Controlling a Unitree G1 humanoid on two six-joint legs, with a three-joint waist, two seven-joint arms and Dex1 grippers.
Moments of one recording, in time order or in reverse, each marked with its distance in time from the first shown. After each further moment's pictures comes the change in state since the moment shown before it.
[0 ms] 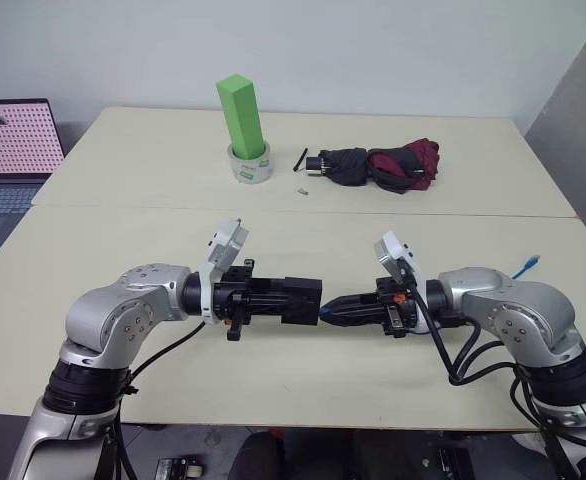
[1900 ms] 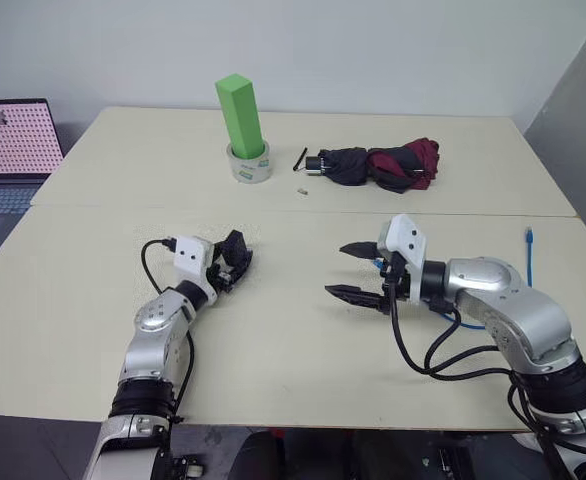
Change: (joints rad) left arm 0.108 -0.301 0.154 0.575 0.555 -0.806 0.642; right arm 0.042 0.038 0.002 -0.035 -0.370 -0.276 -0.181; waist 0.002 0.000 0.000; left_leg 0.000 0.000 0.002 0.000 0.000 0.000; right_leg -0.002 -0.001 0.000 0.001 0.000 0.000
